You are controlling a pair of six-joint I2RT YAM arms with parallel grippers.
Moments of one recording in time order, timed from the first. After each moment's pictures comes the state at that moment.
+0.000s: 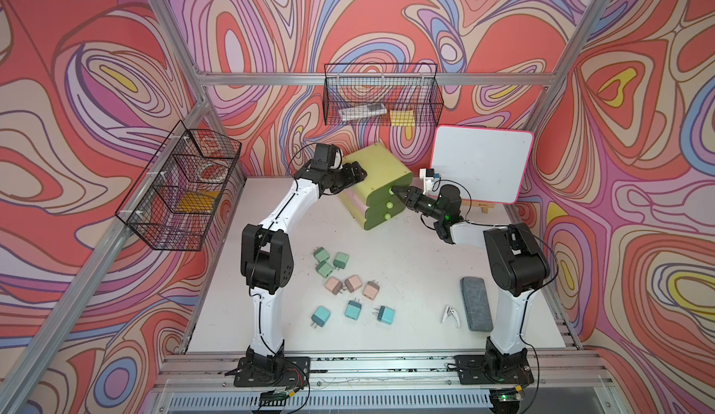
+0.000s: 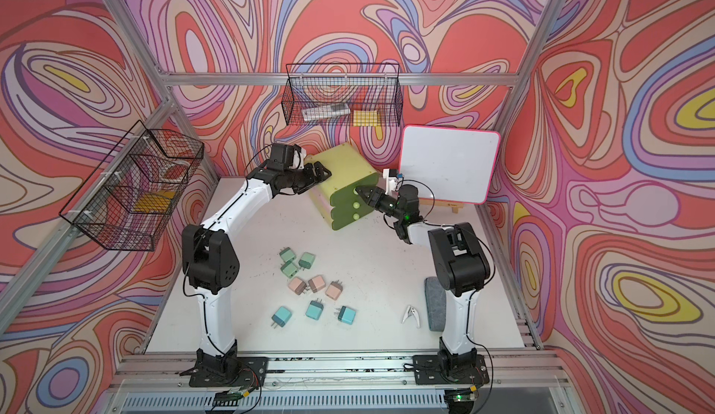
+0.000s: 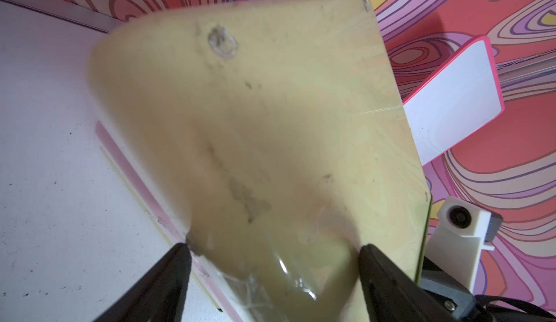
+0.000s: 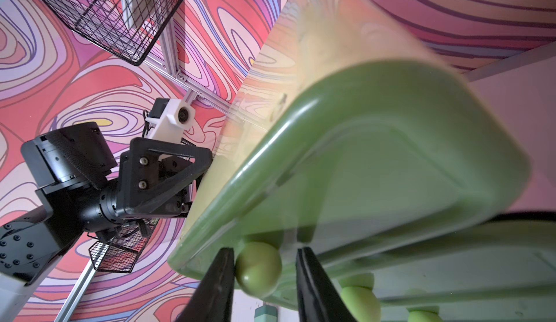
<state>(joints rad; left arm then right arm) -0.28 2.08 1.94 -0.53 0.36 -0.63 0.24 2.02 1.16 0.85 -0.69 0.95</state>
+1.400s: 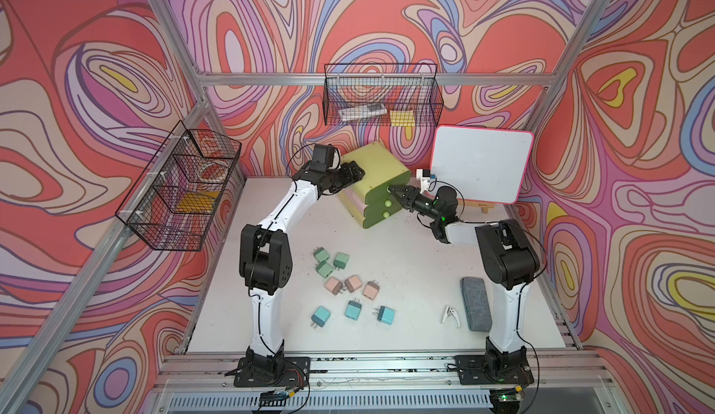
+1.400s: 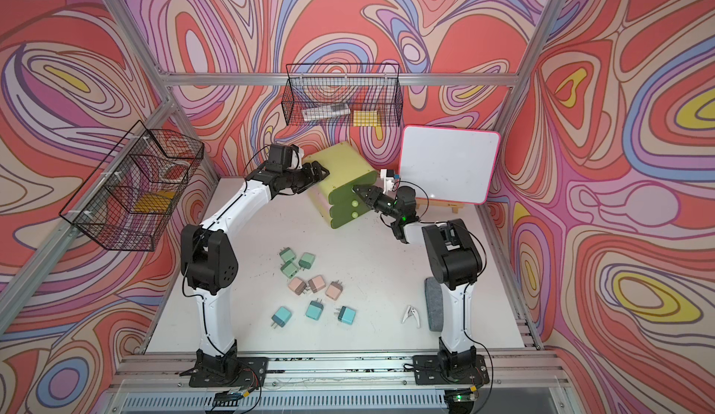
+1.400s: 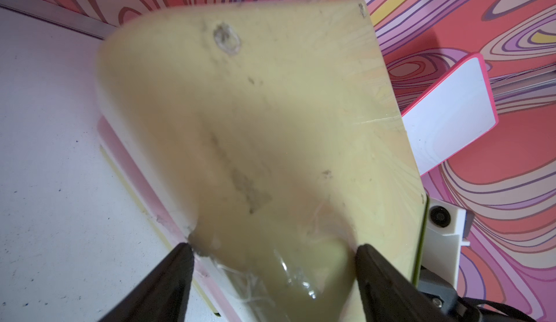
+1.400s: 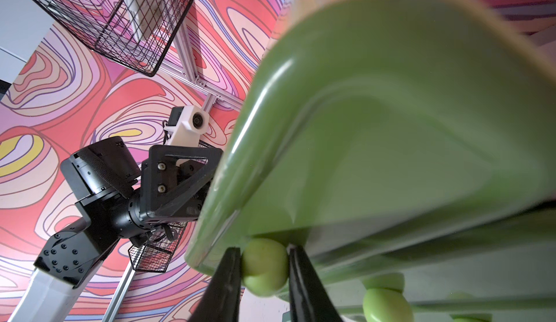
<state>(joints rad) -0.28 2.07 1.90 -0.48 0.36 -0.65 0.25 2.09 1.20 0.97 -0.73 1.12</state>
